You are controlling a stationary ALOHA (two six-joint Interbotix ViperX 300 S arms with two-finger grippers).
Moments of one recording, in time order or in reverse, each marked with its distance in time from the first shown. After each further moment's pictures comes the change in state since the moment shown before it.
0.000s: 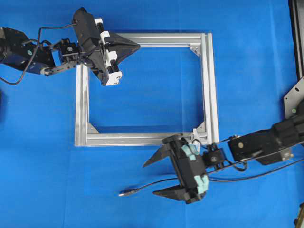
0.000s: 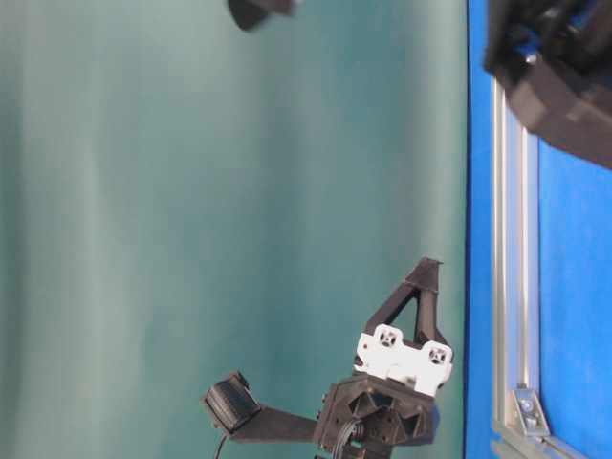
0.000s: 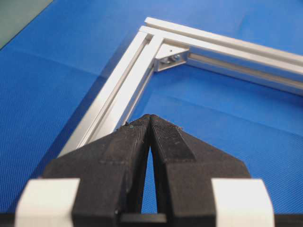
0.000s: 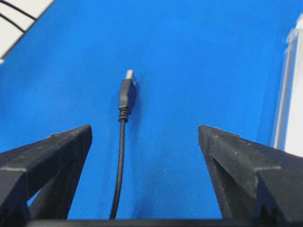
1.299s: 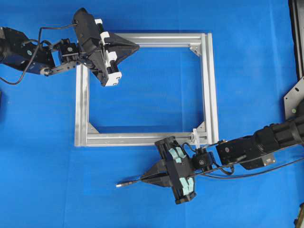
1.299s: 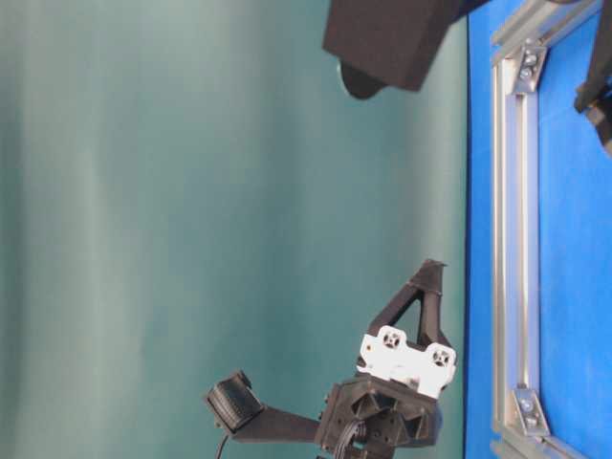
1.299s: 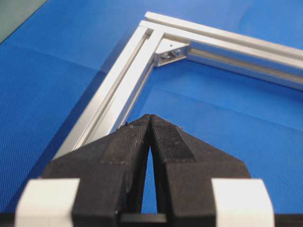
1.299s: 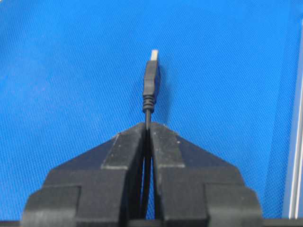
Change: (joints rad) left arm 0.000 0.002 0.002 0.002 0.009 0.000; right arm 0.002 0.104 -0.060 0.031 -0.006 -0.003
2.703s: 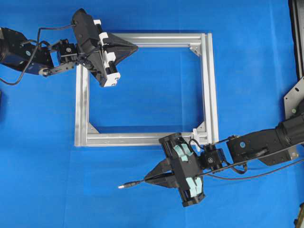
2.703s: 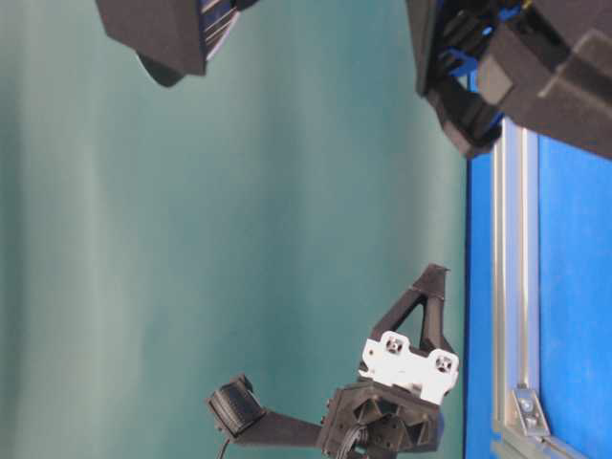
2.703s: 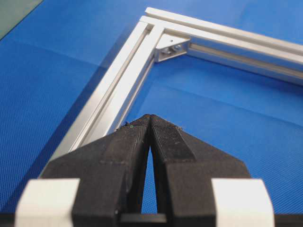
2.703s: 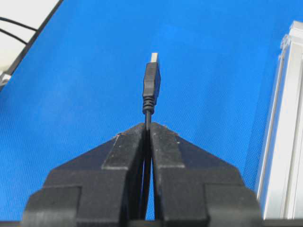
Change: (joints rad) left arm 0.000 -0.005 0.011 0.000 0.002 0.000; right arm 0.000 -0.213 0.003 0.000 0.245 -0.006
